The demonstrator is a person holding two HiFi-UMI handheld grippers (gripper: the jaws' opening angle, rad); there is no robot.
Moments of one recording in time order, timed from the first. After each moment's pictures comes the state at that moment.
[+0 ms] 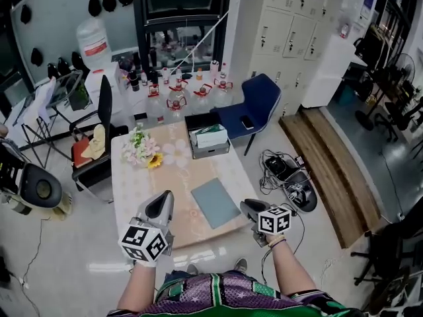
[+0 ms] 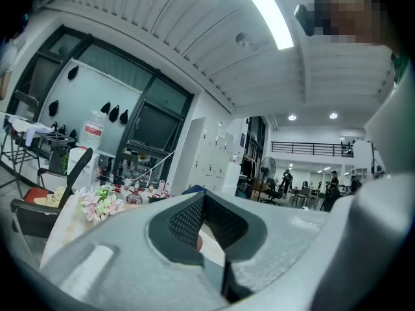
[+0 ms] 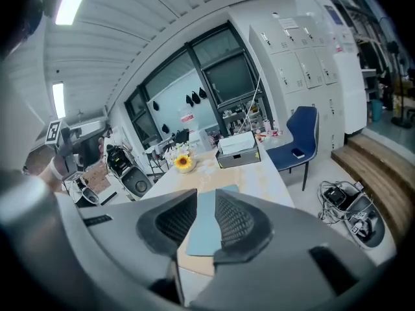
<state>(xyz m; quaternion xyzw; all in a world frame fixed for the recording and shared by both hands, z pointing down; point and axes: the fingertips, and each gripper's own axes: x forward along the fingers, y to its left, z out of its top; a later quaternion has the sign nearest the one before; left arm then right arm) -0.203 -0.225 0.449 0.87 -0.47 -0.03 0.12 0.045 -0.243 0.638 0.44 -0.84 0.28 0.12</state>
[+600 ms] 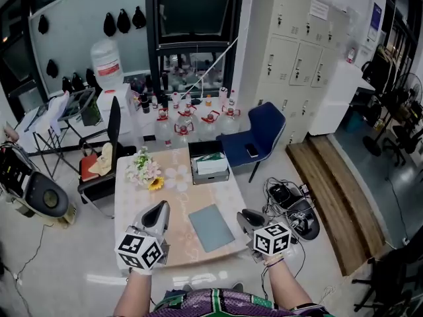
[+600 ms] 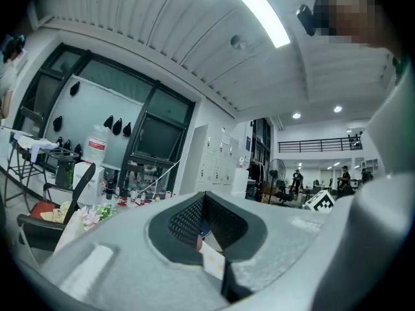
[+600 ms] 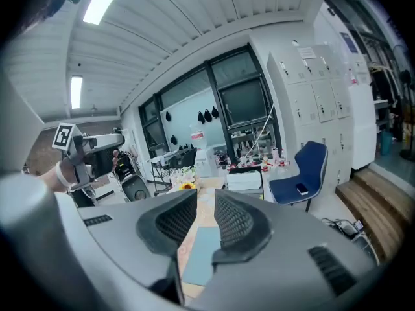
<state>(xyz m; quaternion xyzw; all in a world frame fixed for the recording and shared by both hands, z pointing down) -0.183 -0.241 0.401 0.86 -0.51 -0.04 0.08 0.049 -0.265 0.522 0.44 -0.88 0.18 0.09</state>
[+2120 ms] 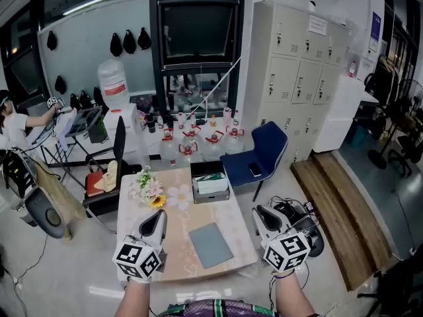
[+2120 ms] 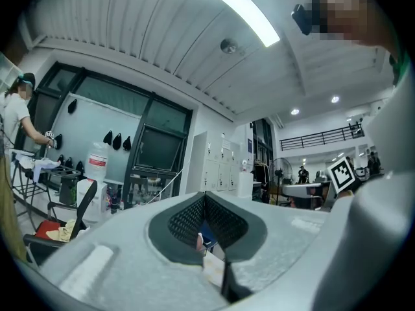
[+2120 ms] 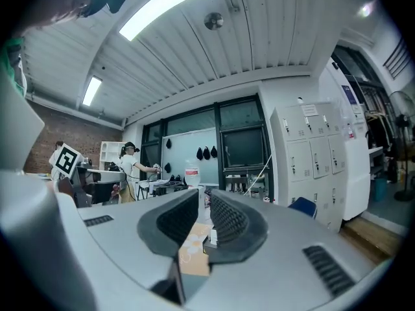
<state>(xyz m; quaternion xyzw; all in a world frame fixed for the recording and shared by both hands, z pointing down) -0.169 -0.243 0.360 0.85 -0.53 -0.04 0.03 0.090 -0.263 0.367 0.49 -0.87 0.02 0.00</state>
